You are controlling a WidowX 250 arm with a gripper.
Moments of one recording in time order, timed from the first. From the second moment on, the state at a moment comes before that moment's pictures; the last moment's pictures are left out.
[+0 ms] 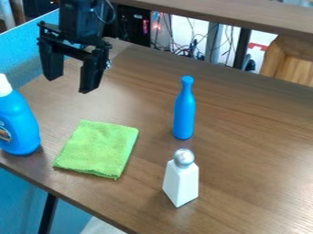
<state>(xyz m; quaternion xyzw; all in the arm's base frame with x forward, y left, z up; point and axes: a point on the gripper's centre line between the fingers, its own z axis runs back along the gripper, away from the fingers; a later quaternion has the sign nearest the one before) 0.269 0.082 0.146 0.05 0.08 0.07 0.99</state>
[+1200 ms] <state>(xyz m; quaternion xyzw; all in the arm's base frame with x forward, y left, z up) 0.251 0.067 0.038 0.01 0.24 0.08 0.97</state>
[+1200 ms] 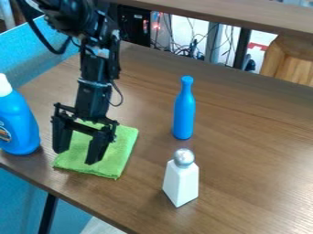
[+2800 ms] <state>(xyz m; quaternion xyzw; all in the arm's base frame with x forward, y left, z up) 0.381 0.107 0.066 0.03 0.10 0.07 0.99</state>
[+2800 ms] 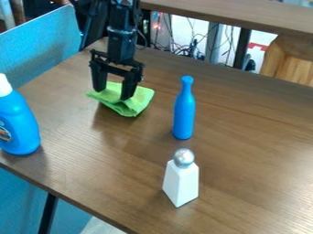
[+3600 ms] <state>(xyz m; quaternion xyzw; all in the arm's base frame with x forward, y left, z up) 0.345 0.099 0.123 0.03 0.06 0.05 1.00</state>
